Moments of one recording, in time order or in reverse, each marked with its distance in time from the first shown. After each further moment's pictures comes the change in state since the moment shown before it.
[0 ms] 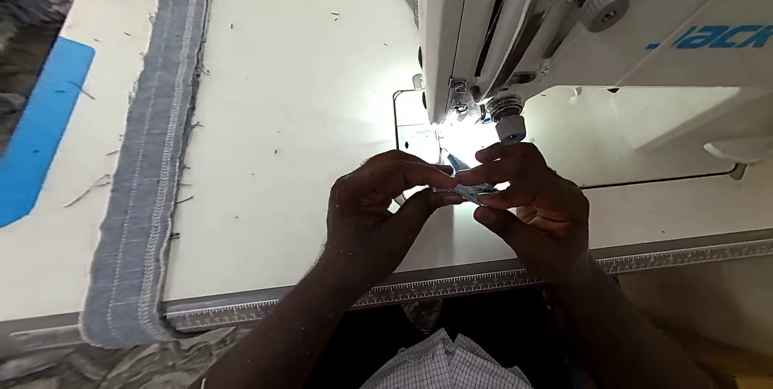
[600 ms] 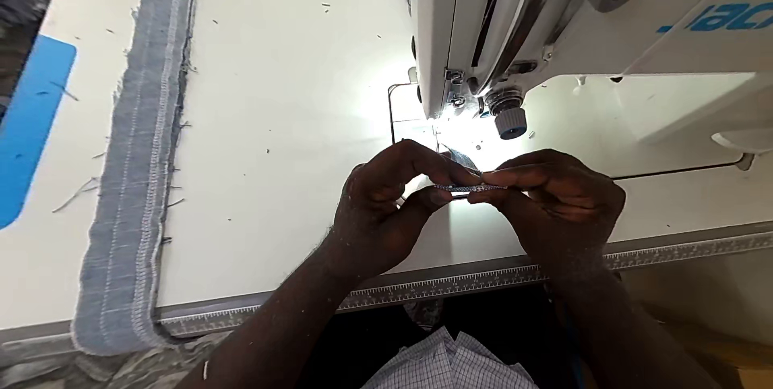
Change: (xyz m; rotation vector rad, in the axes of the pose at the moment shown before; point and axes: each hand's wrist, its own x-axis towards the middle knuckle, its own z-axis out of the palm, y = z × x) left_hand 0.011 -0.012 0.000 -0.143 -0.209 0.088; right_hand -0.003 -0.006 0.004 -0.121 0.261 0.099
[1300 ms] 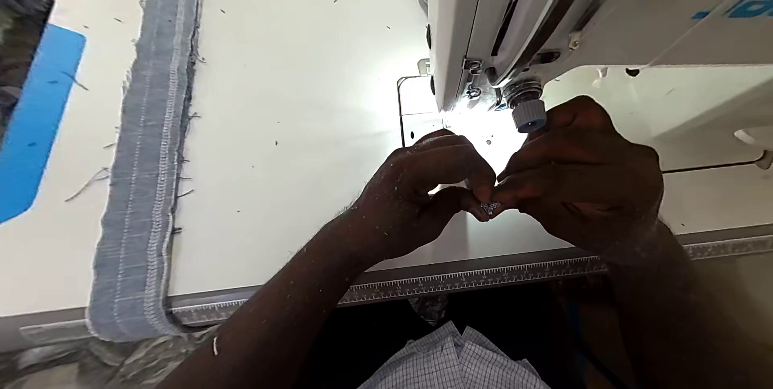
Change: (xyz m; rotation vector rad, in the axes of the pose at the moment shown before) left_hand 0.019 -0.002 -0.004 0.141 -0.214 0.080; right_hand 0.038 0.001 -0.029 -0.233 -0.430 -0.376
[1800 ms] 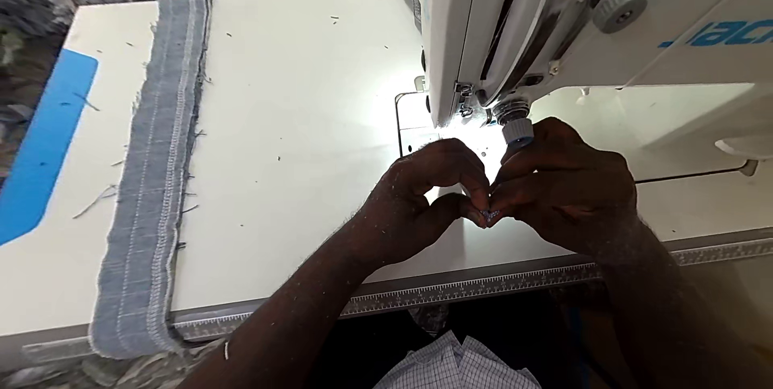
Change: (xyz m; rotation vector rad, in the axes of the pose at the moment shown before) left_hand 0.004 -0.003 0.002 -0.137 0.033 -0.054; right_hand 0.001 0.007 -0.001 0.095 -0.022 0.021
